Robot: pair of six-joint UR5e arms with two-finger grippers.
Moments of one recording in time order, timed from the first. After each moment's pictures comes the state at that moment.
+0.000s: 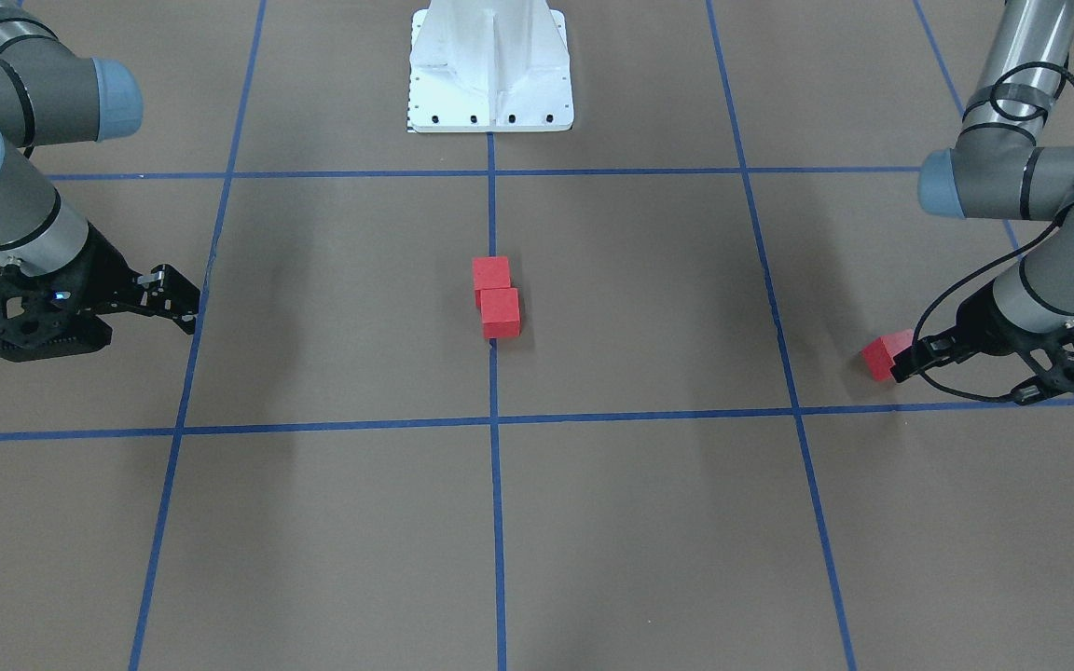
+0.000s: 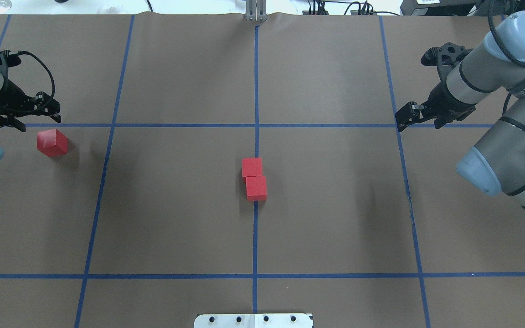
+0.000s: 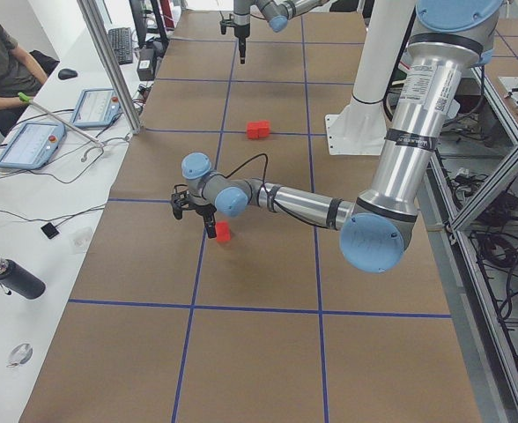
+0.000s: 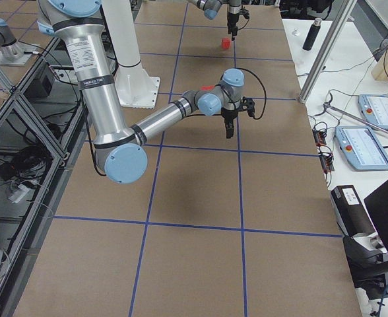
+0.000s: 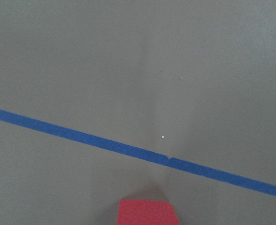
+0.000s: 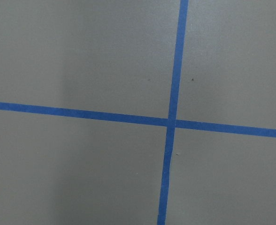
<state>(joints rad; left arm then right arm) -1.06 -1.83 -1.42 -1.99 -2.25 -0.96 0.93 -1.28 1.79 -1.47 2.16 0.76</state>
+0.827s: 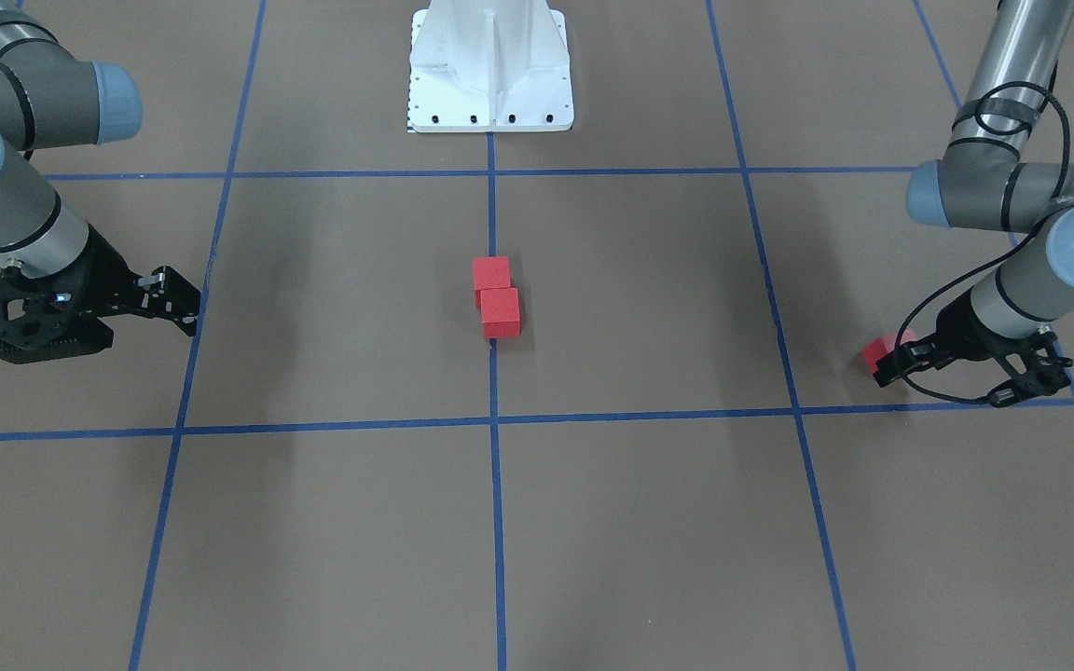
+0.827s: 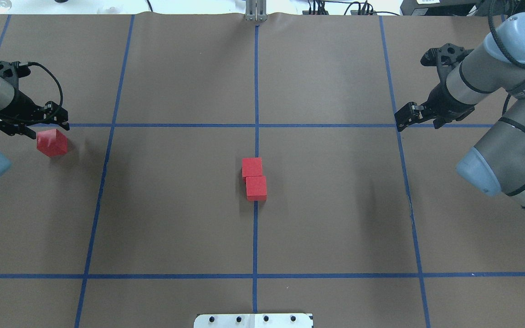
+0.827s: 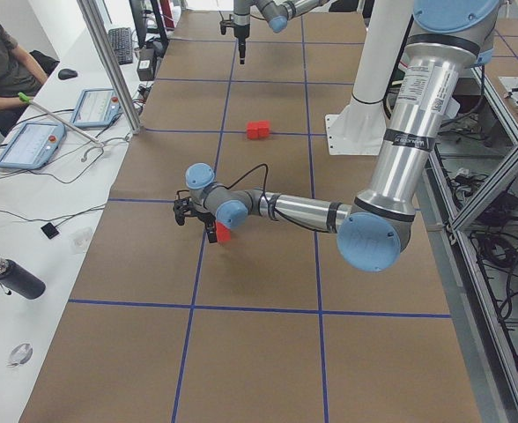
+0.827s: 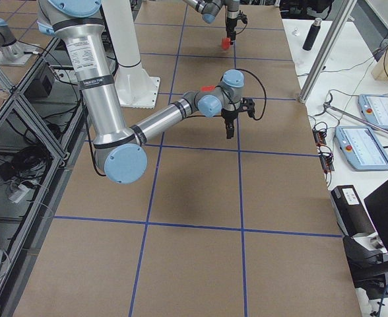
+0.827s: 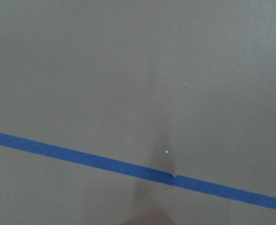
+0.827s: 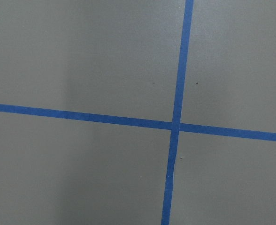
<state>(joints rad) -1.02 -1.82 -1.39 -2.08 -2.23 -1.03 0.93 -1.29 1.78 -1.45 2.16 0.76</state>
